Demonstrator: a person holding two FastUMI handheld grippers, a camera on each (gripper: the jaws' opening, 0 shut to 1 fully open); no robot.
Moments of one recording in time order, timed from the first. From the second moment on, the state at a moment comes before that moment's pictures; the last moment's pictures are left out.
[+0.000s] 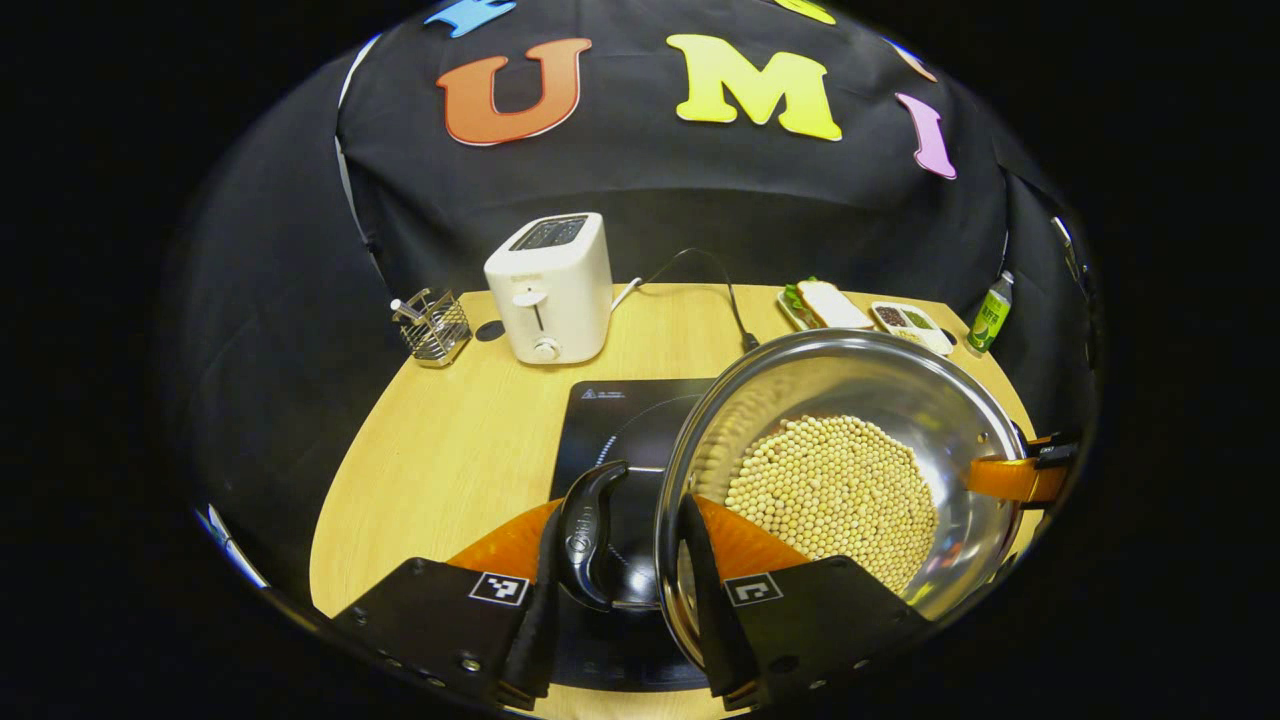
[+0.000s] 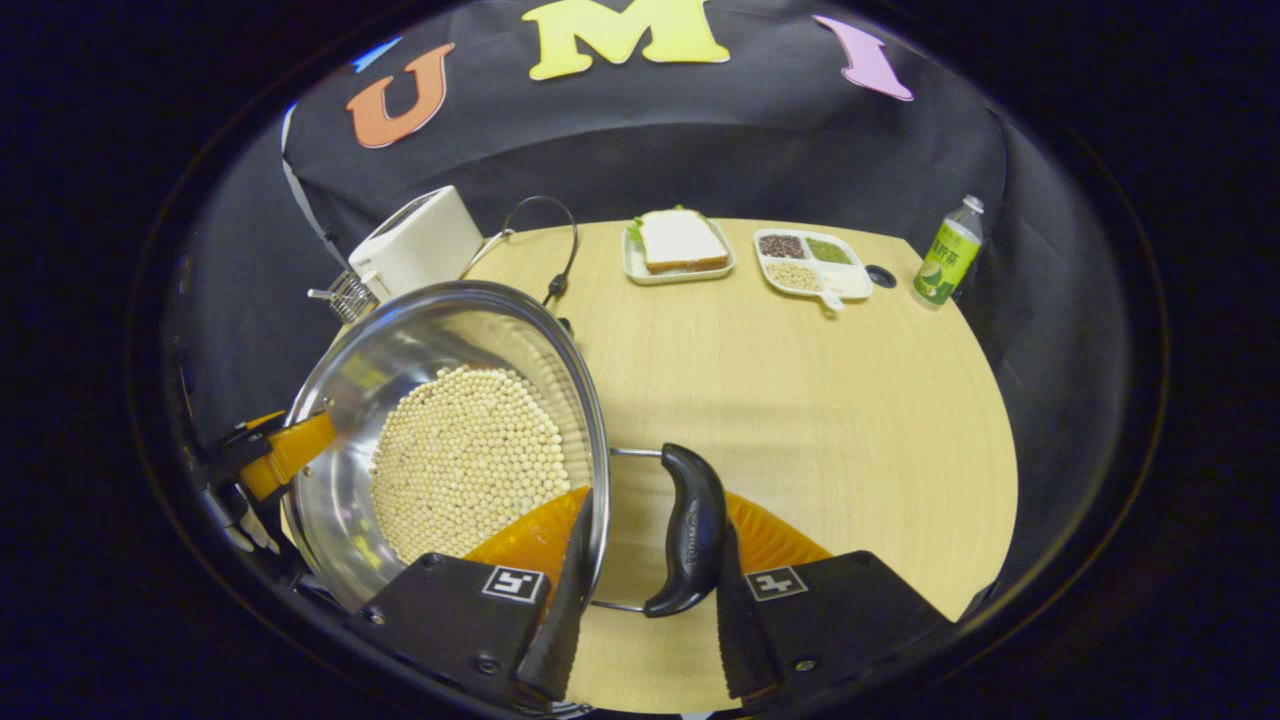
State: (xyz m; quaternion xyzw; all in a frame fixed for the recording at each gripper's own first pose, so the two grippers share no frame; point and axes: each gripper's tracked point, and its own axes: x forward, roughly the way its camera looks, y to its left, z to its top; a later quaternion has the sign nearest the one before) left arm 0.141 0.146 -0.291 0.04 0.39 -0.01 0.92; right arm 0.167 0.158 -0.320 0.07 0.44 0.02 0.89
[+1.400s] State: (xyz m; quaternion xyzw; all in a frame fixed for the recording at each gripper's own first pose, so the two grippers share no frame) left arm 0.174 0.196 -0.313 0.06 0.39 -0.01 0.92; right arm 0.209 0.220 -0.346 0.07 0.44 0.01 0.89
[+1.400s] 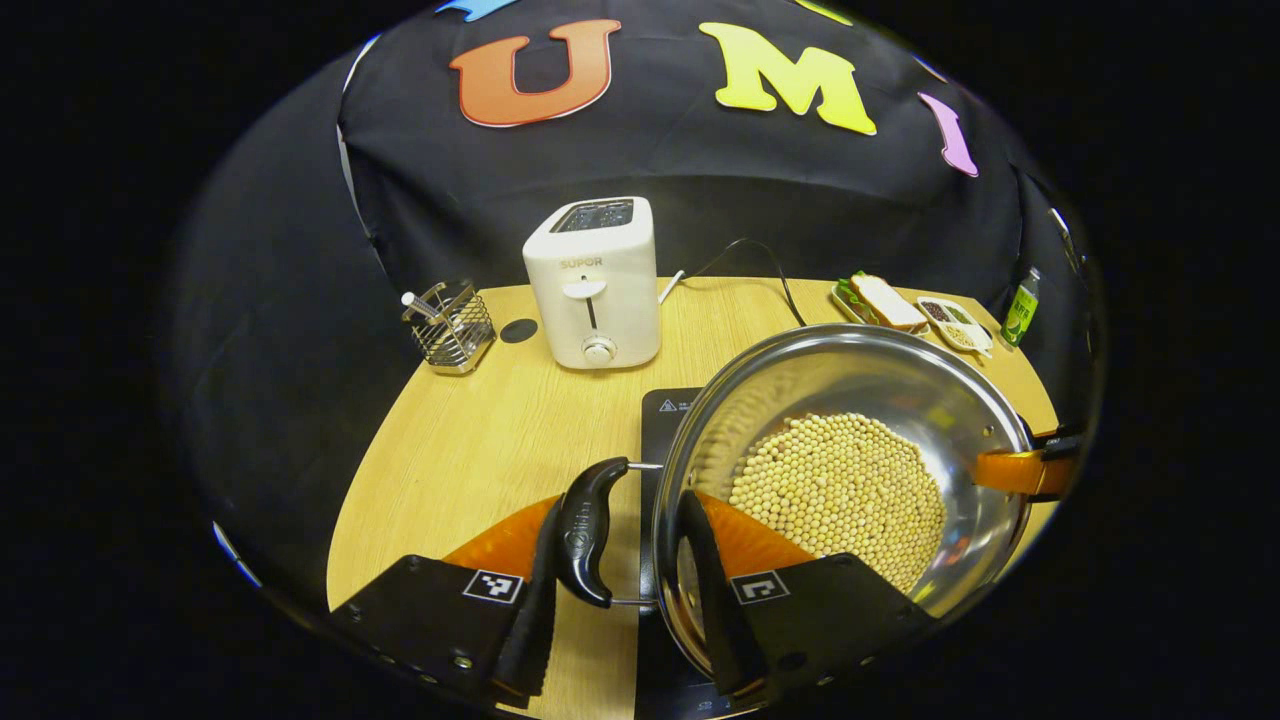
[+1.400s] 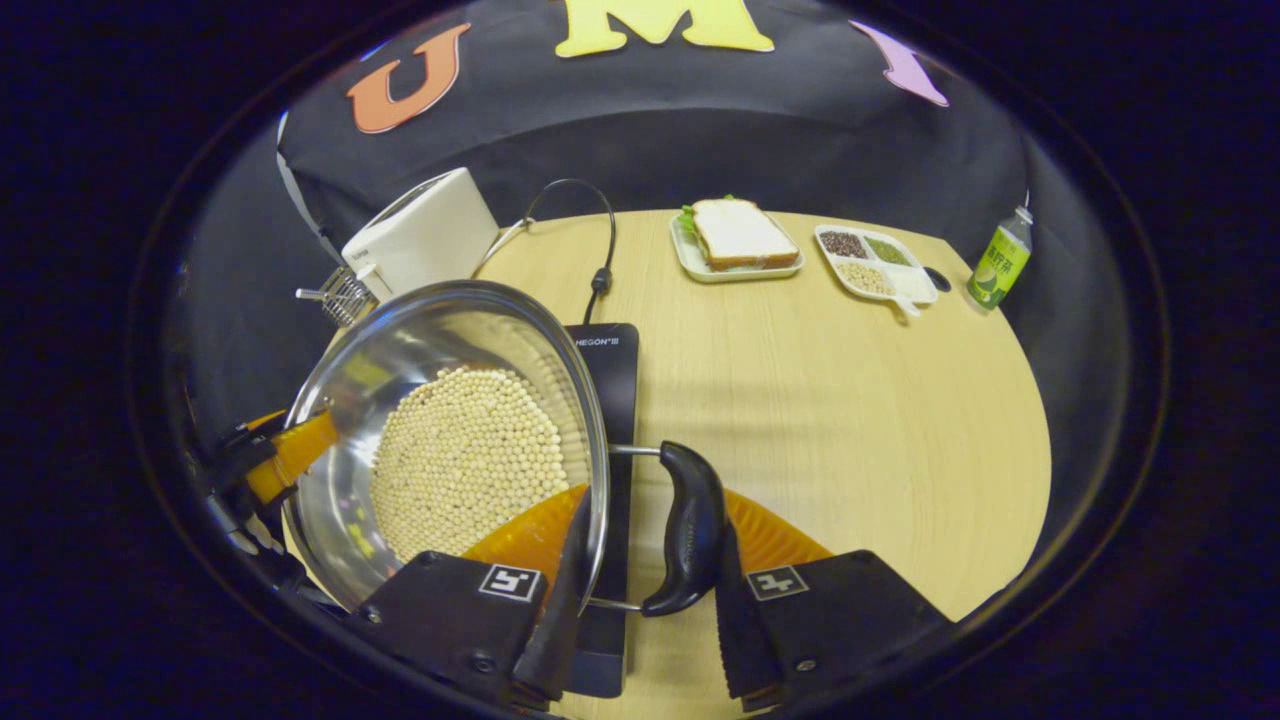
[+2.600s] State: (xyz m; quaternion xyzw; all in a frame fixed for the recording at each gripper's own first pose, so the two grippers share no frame) left arm 0.148 0.193 -0.226 0.09 0.26 0.03 0.96; right arm 0.181 0.192 -0.286 0.00 0.33 0.04 0.94
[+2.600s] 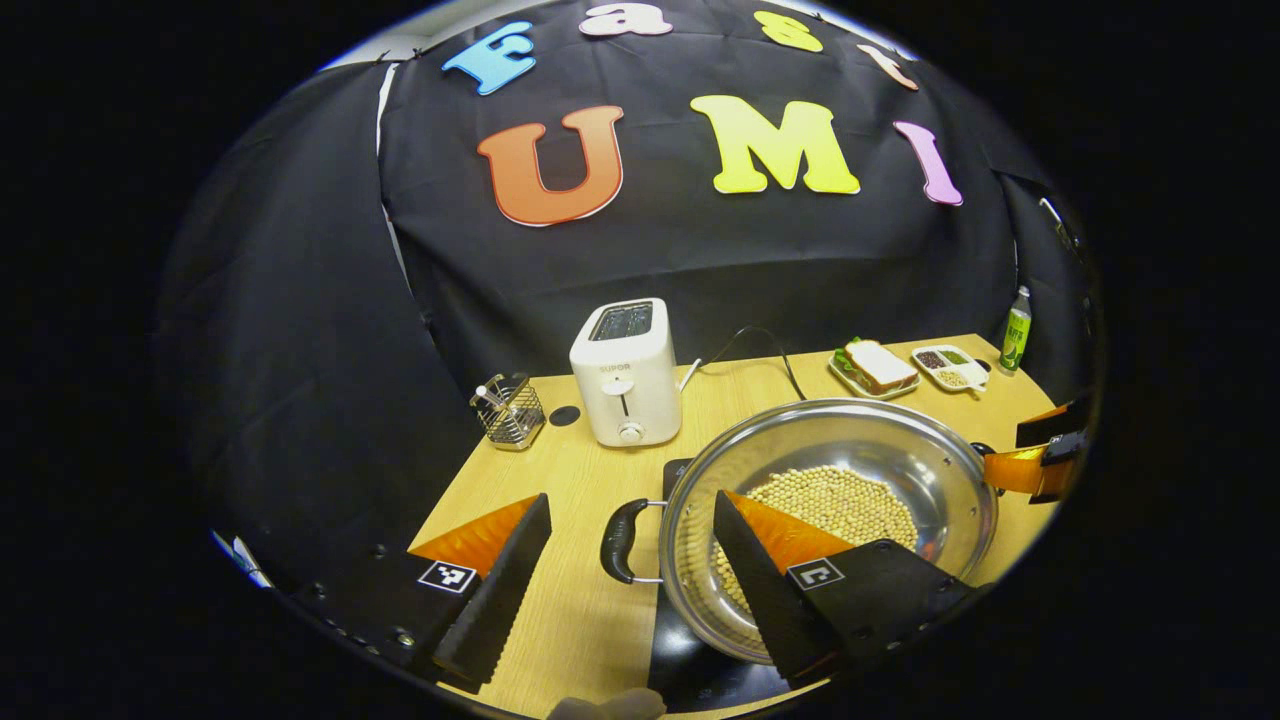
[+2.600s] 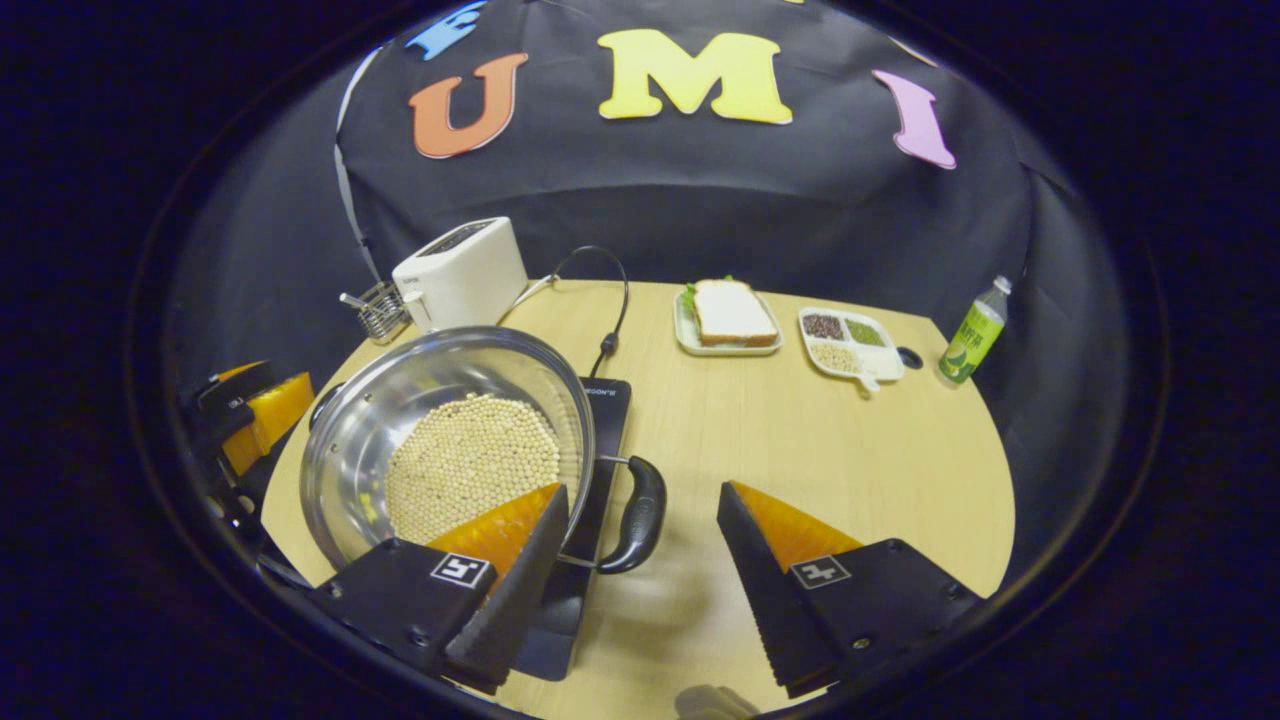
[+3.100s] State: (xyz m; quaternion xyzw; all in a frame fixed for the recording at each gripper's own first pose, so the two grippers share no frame) left arm 0.076 0.084 -0.140 0.07 0.18 0.00 0.98; right arm 0.100 0.129 -0.177 -0.06 0.21 0.06 0.98
